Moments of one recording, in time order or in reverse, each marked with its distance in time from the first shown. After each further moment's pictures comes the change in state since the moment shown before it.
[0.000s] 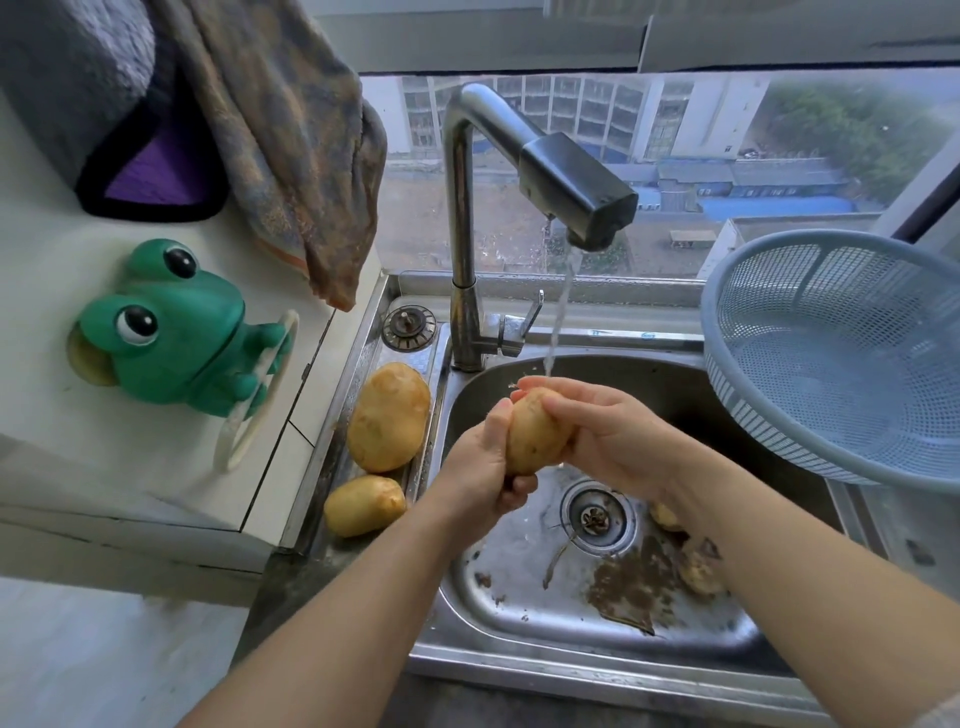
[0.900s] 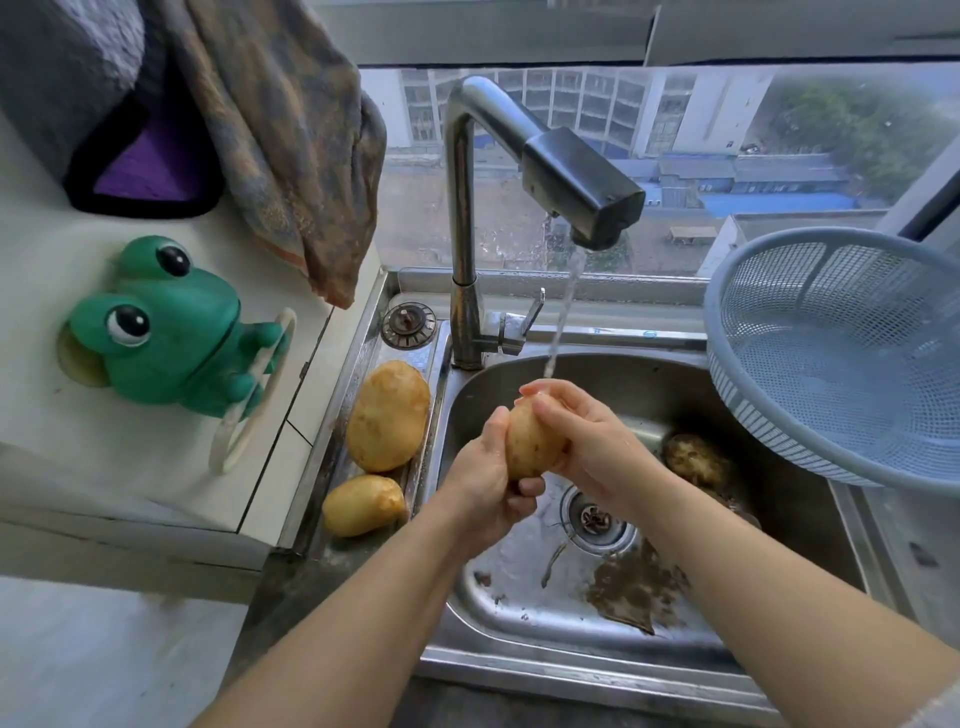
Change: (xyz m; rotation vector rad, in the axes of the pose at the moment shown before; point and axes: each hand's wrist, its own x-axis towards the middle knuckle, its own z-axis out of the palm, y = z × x) left_hand 0.006 -0.010 0.006 -0.178 0.036 -0.117; right_hand 0.010 0.025 0.009 -0.110 0.195 -0.097
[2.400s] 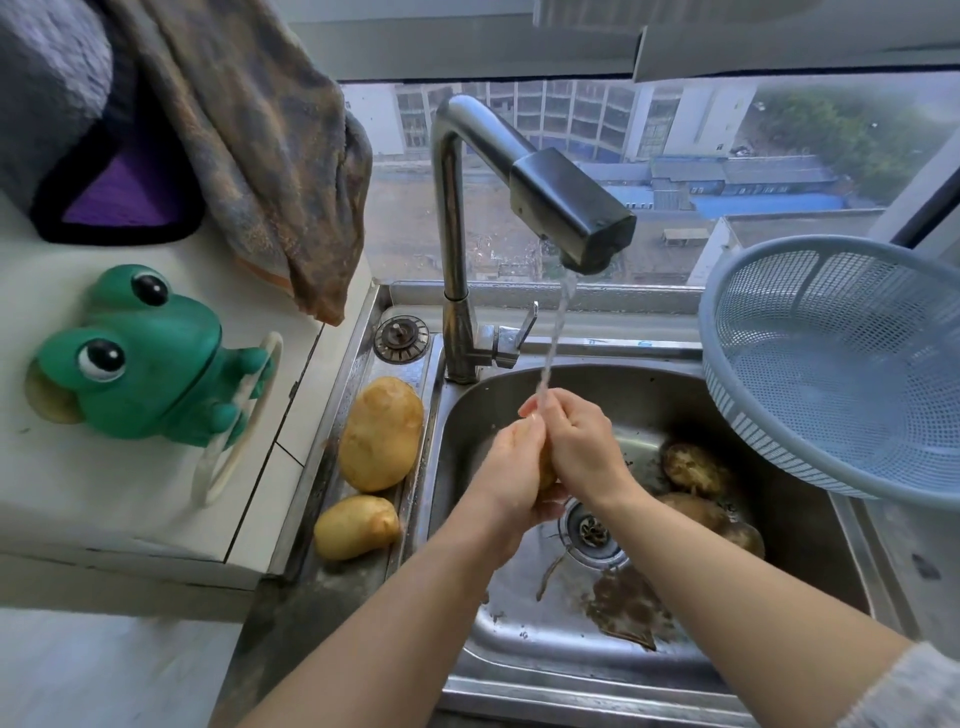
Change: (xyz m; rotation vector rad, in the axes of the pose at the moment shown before) left_hand 0.011 0.002 0.024 0.282 0.050 0.077; right_hand 0.023 0.007 0.003 -0.517 0.319 -0.237
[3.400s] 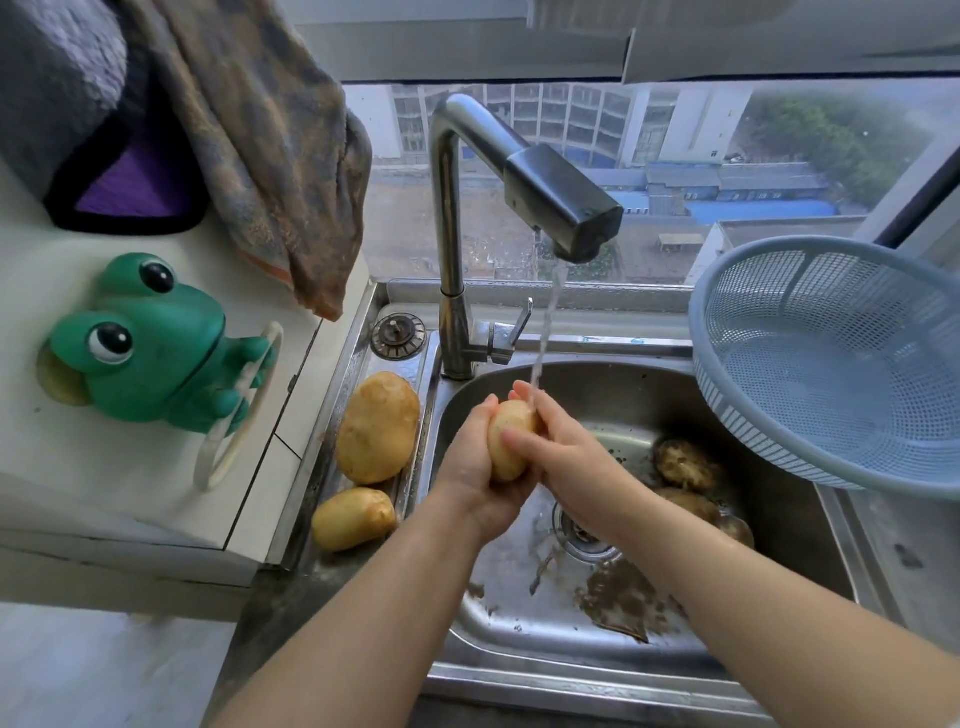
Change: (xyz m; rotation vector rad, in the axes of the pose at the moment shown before) left_hand 0.008 0.003 -0.016 -0.624 0.027 -0.130; right_hand -0.029 -0.013 -0.005 0.342 -0.353 0.151
